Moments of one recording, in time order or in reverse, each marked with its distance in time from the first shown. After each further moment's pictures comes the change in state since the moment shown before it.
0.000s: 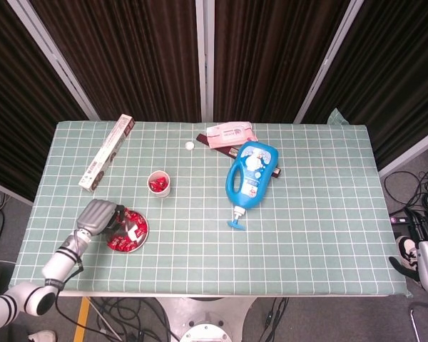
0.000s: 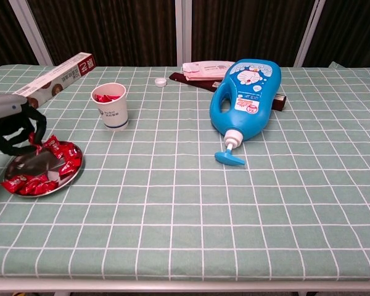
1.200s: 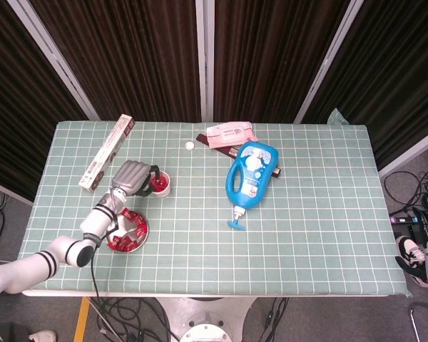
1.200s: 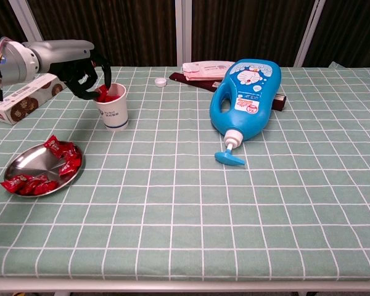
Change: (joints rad) left arm -0.288 -0.094 -0.171 0.124 -0.197 -0.202 0.098; right arm -0.003 -0.006 0.008 0.051 0.023 -0.010 0.052
